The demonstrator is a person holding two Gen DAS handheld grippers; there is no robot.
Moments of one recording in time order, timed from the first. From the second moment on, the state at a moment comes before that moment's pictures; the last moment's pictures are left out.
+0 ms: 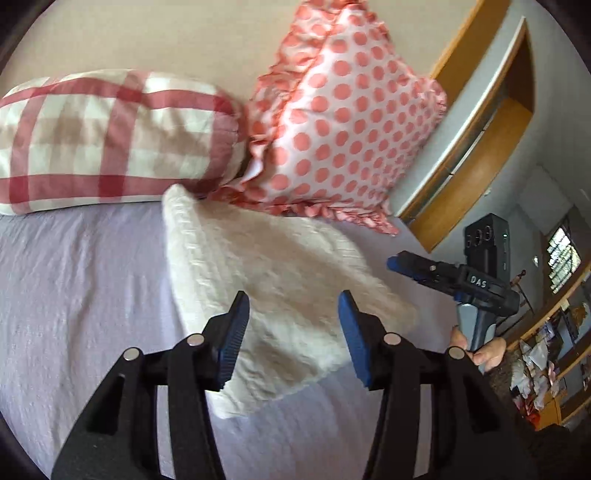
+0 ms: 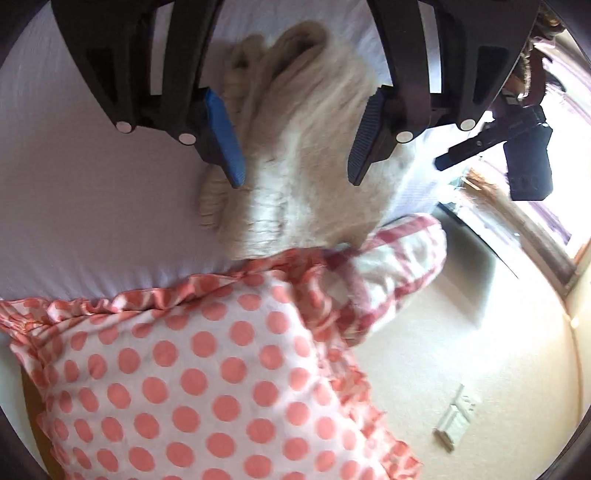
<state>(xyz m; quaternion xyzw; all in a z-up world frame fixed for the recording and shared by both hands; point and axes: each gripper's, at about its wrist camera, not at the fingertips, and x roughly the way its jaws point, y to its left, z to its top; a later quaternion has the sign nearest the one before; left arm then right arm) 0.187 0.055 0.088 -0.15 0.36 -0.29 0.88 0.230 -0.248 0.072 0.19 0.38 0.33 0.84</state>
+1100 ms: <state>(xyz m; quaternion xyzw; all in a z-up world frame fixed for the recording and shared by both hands) 0.138 0.038 0.002 0.01 0.47 -0.07 0.88 0.138 -0.184 -0.005 -0.02 0.45 0.13 0.88</state>
